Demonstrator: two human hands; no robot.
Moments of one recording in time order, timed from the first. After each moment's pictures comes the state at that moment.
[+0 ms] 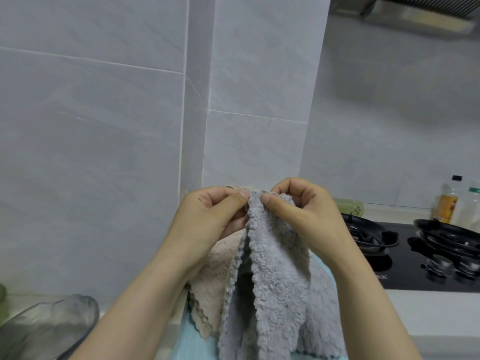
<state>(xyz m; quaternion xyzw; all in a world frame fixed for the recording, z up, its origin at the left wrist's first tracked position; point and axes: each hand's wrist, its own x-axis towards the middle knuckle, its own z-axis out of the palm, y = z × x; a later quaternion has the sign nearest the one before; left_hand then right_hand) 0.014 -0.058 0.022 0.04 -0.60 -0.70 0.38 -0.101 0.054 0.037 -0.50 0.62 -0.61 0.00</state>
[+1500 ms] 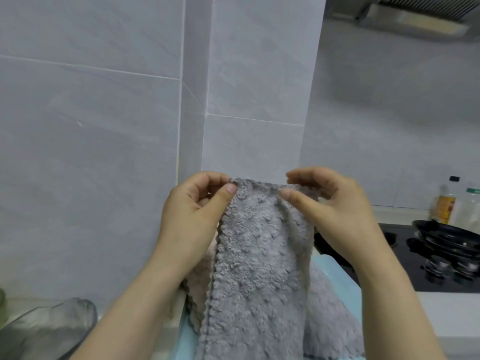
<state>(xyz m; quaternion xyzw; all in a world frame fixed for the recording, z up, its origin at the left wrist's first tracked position) 0.015 -0.069 0.022 0.04 -0.67 -0.51 0.54 -0.113 0.082 0.051 -0.47 0.69 -0.53 -0.15</state>
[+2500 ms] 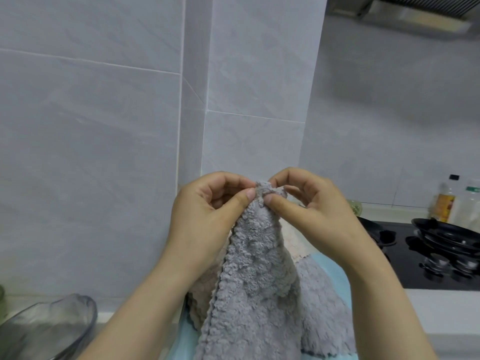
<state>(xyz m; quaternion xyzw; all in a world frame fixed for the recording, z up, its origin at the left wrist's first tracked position) 0.016 -0.047 0.026 -0.02 -0.65 -0.55 0.52 -0.101 0.070 0.047 -0.56 0.66 -0.50 -0.07</state>
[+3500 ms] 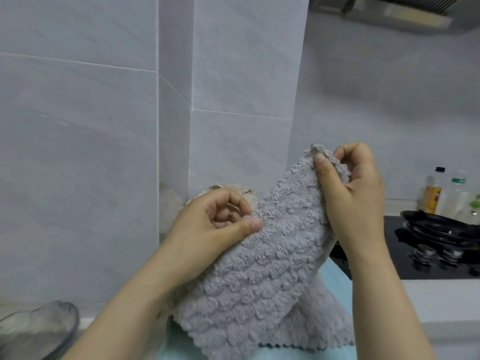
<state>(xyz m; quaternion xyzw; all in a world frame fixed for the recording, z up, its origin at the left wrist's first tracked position) 0.012 -0.049 0.015 -0.02 -0.77 -0.53 0.36 -0.135 0.090 0.046 -0.41 0.59 -0.61 -0.33</state>
